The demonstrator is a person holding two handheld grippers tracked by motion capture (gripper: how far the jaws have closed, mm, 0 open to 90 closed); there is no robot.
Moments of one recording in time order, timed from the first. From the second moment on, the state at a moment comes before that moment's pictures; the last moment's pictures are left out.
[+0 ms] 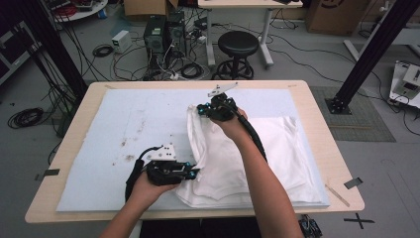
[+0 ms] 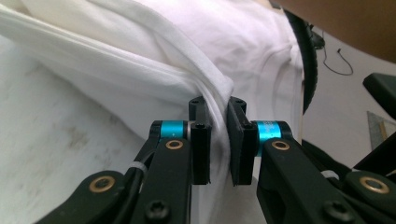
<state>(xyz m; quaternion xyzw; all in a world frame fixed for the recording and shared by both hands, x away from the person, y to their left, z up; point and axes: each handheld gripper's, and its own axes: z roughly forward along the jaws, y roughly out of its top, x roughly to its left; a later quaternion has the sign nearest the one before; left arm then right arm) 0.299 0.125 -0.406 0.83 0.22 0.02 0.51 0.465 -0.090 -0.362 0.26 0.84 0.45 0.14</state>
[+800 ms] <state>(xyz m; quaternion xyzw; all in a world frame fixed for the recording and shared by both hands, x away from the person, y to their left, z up) 0.318 0.037 -0.372 0.84 0.16 -0.01 0.51 0.452 -0.183 -0.341 0.31 0.81 0.47 0.19</state>
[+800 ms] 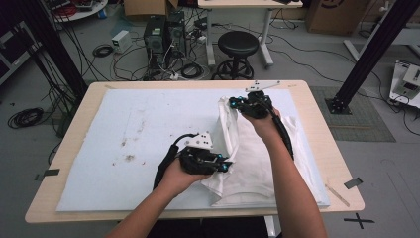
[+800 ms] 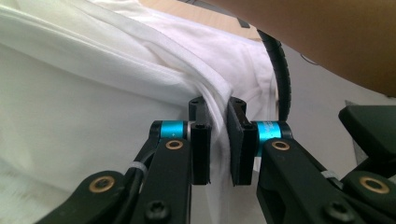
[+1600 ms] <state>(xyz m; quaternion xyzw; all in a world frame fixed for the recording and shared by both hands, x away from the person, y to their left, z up) 0.339 -0.047 -0.369 0.86 0.12 -0.05 0.50 0.439 -0.273 -0.342 0.37 0.78 0.44 0.23</state>
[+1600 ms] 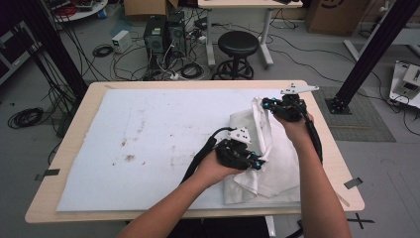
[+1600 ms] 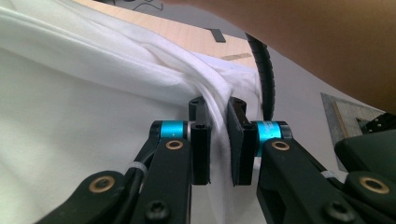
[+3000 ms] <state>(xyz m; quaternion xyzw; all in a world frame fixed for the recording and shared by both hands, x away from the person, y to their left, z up) 0.348 -0.067 -0.384 0.85 0.15 -0.04 0.51 0.427 -0.318 -0.348 0.43 0.75 0.43 0.27</state>
